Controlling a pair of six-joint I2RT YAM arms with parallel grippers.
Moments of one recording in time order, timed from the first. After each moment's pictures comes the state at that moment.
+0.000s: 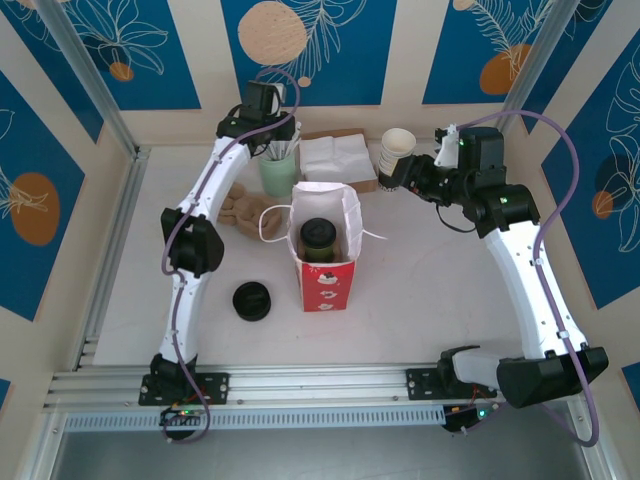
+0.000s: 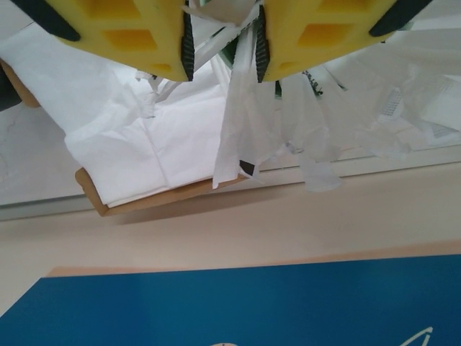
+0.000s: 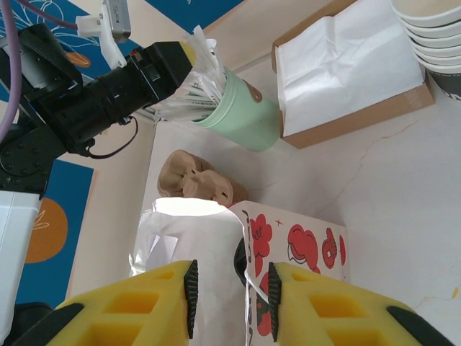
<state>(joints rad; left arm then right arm) -0.36 2.39 2.53 -0.73 0.02 -0.22 0.18 1.23 1.48 -0.81 -0.42 0.63</state>
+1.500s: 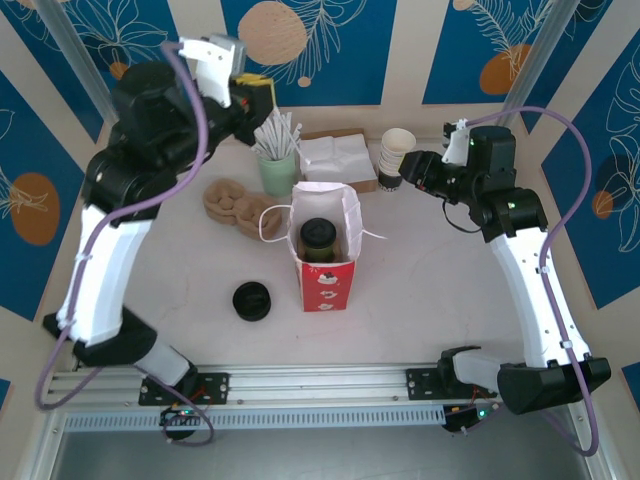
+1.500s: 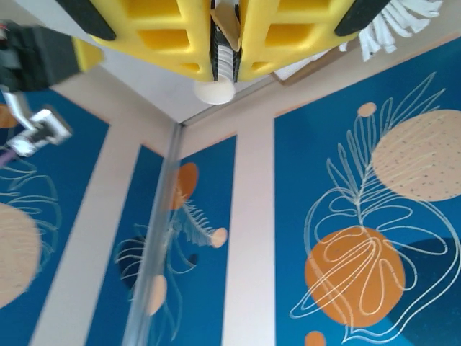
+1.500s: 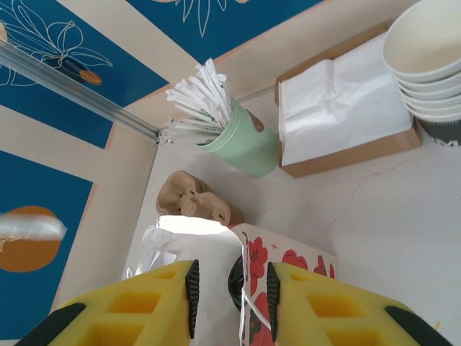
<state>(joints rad) -0.64 1.51 2.30 -0.83 0.07 -0.08 0.16 1.20 1.48 -0.76 -0.41 0.56</state>
